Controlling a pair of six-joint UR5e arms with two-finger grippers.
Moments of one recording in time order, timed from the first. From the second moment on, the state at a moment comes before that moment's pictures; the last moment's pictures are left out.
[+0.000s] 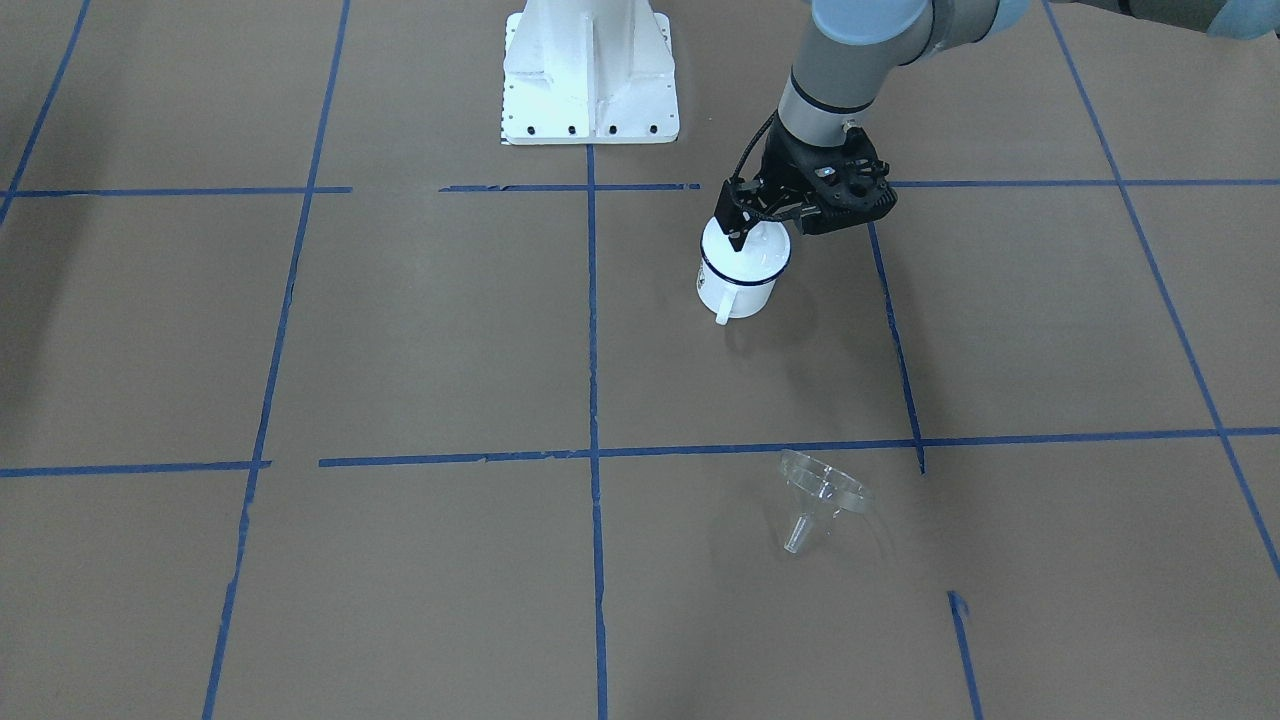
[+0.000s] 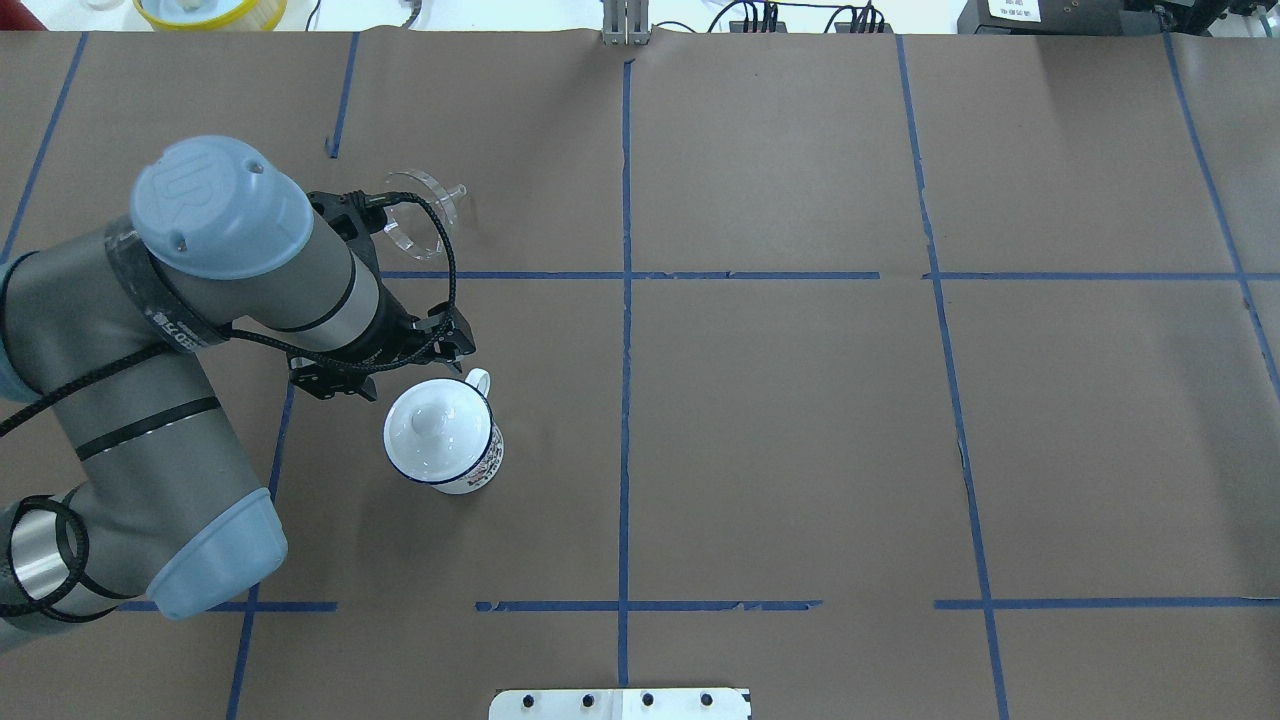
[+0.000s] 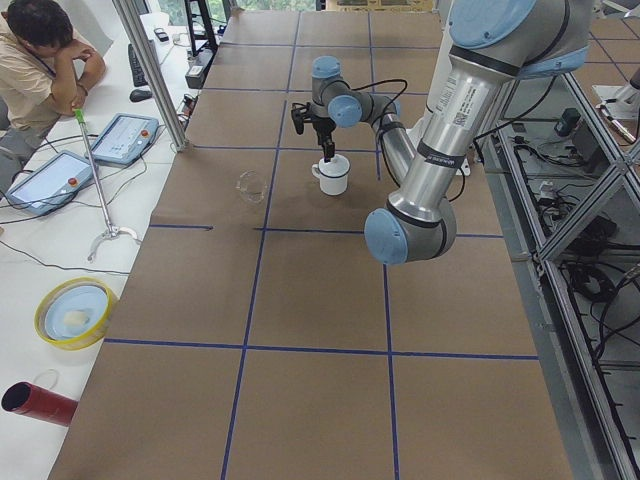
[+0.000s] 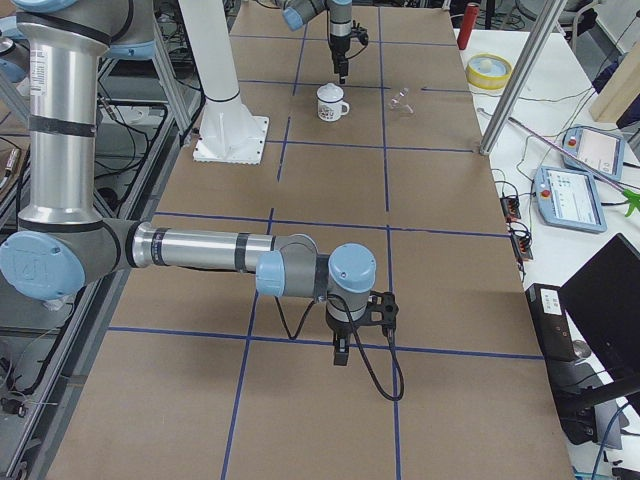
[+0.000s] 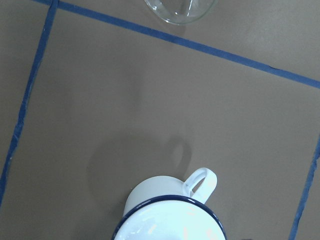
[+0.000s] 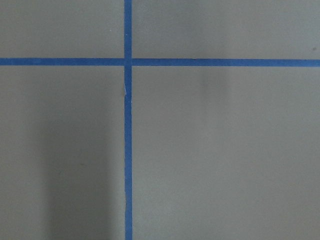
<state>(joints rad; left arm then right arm) -0.62 -2.06 -2.00 -1.43 -1.98 -1.44 1.57 -1.68 1.66 -1.57 2.29 0.01</state>
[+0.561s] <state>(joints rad) -0.57 -2.05 -1.99 -1.43 -1.94 -1.48 1.57 -1.68 1.66 -1.57 2.29 0.01</state>
